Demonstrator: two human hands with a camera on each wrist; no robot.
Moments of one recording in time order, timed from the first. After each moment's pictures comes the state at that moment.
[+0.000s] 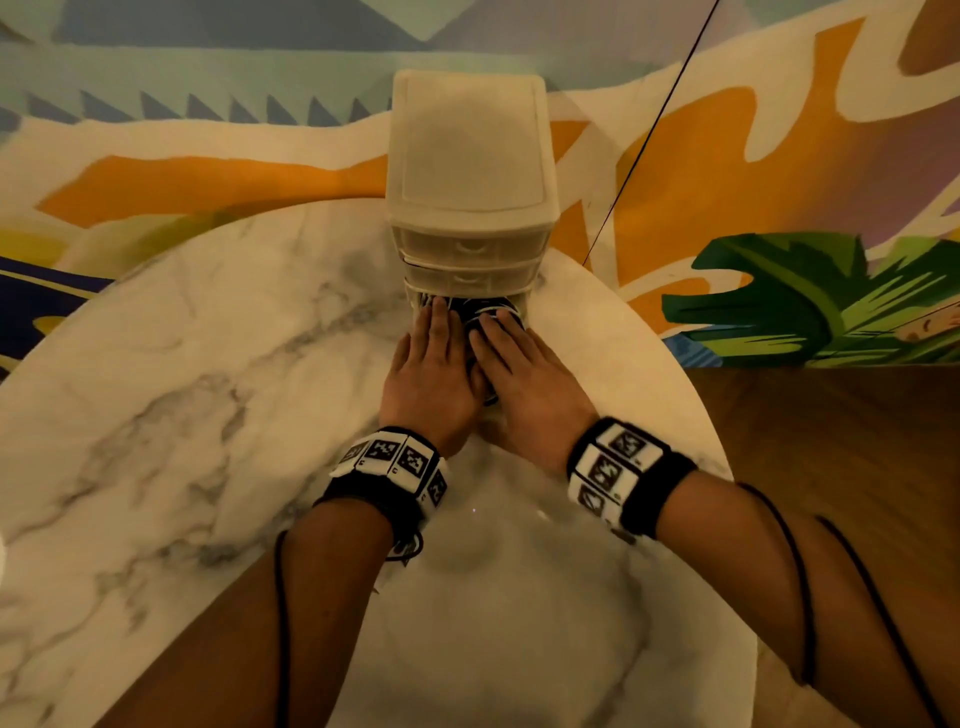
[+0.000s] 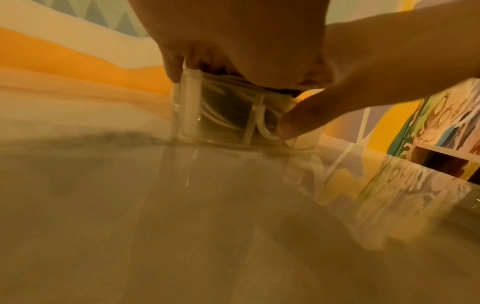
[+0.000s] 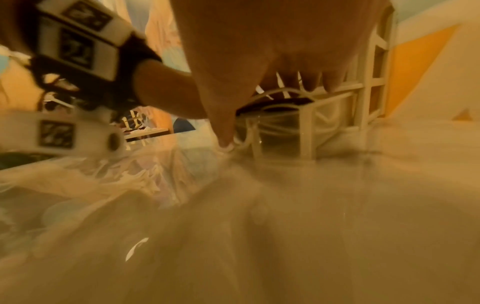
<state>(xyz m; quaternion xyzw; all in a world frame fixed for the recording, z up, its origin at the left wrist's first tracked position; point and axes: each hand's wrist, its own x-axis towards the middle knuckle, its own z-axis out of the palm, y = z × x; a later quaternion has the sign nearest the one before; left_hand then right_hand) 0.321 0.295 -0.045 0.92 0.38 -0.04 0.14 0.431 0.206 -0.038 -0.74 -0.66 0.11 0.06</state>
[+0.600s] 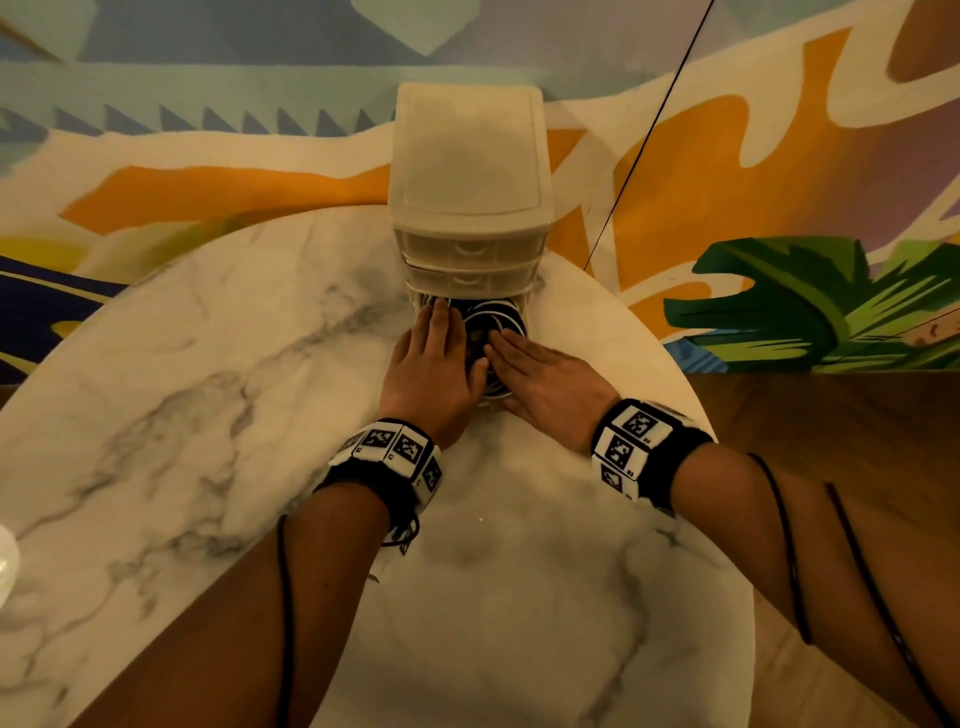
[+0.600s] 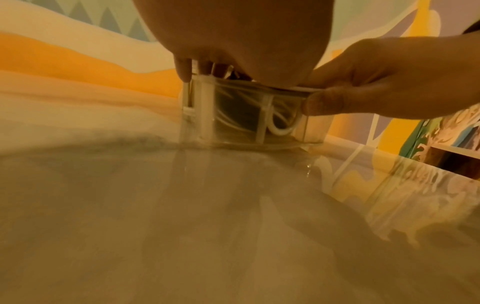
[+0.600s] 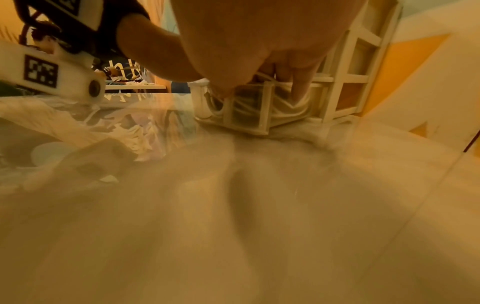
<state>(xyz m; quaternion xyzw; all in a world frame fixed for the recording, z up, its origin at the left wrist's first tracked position) 0.318 0.299 -0.045 0.92 0.37 -0.02 0.12 0.464 0.201 -0.051 -0.66 -0.75 0.04 0.02</state>
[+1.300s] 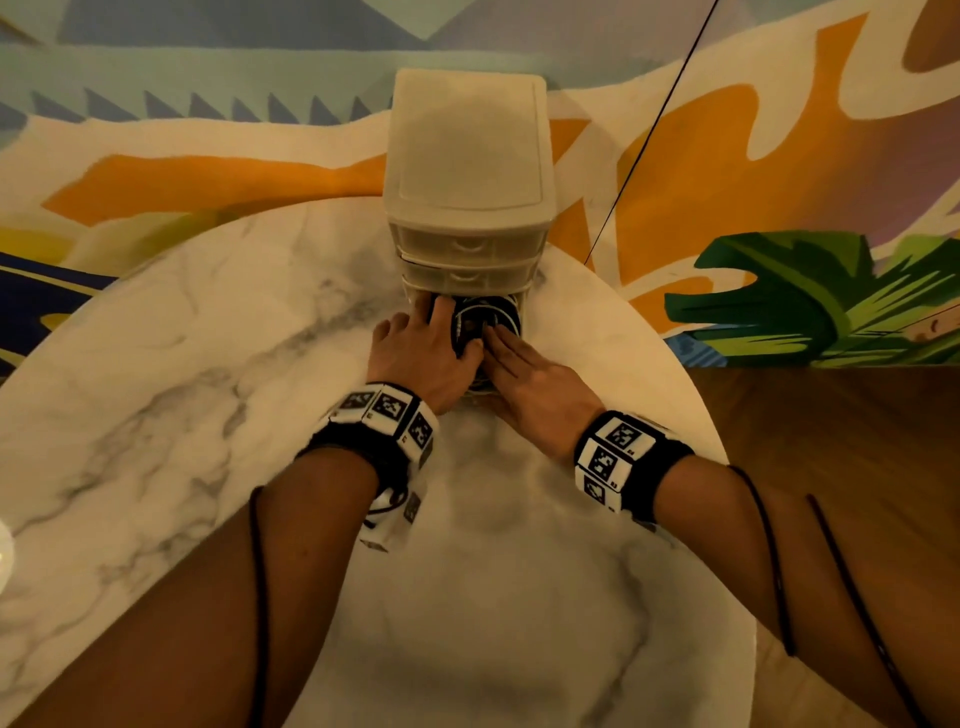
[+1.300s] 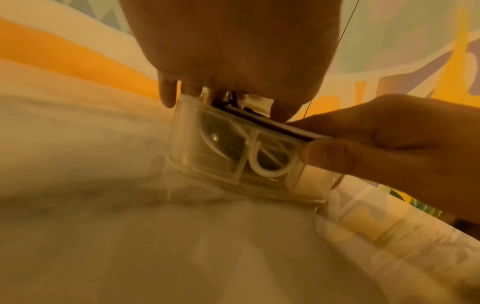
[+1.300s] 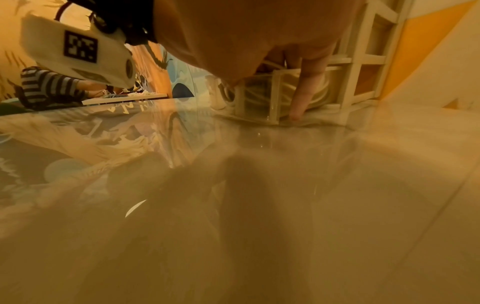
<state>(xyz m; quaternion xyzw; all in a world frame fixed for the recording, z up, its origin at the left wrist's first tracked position) 0.329 0.322 -0.038 0.90 0.42 -0.02 0.15 0.447 0.205 -0.059 -0.70 -0.71 0.09 0.05</state>
